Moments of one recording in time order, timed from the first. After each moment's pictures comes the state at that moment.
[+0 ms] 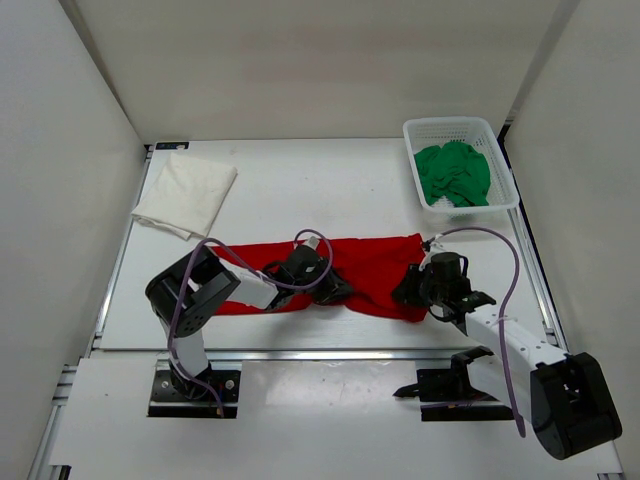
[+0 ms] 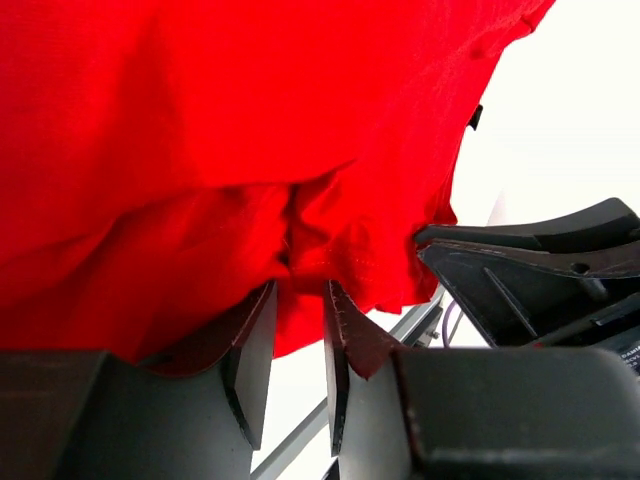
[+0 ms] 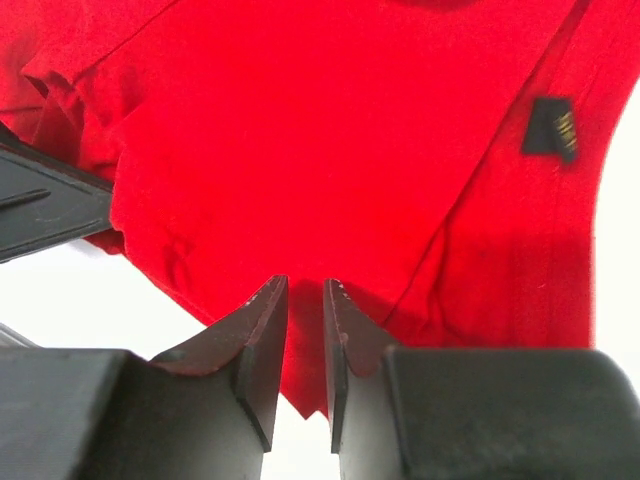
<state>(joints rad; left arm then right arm) -0.84 1.80 0.67 0.49 0.21 -1.26 0.31 0.98 0.30 -0.07 -0.25 0.48</state>
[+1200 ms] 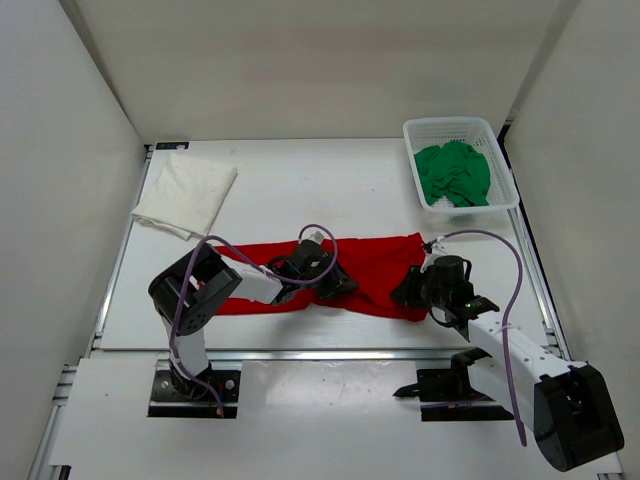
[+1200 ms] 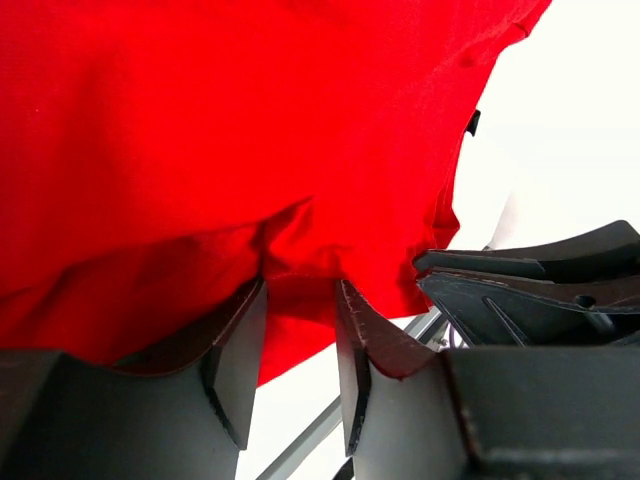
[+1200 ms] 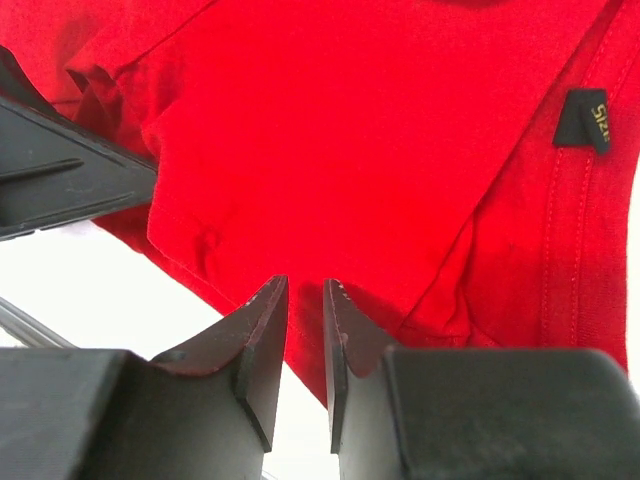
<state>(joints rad) -0.83 1.82 0.75 0.42 0.19 -1.22 0.30 0.91 0.27 -0.05 -0.29 0.49</state>
